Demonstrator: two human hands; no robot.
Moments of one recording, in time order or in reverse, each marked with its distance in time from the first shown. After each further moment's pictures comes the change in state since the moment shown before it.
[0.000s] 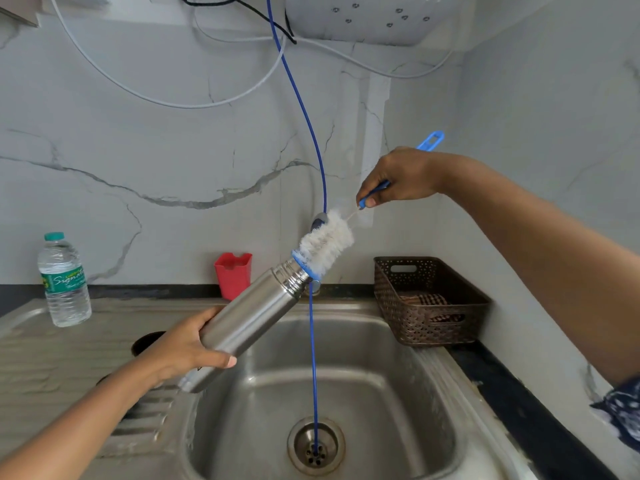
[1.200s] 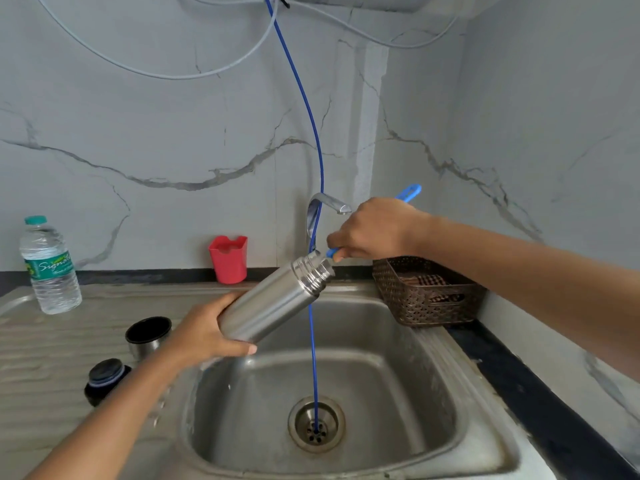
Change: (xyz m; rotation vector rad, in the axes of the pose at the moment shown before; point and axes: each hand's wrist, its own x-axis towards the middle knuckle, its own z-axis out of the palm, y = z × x) left_hand 0.012 -0.002 0.024 0.088 0.023 0.077; right_hand -0.006 -0.053 0.090 -0.507 0.109 -0.362
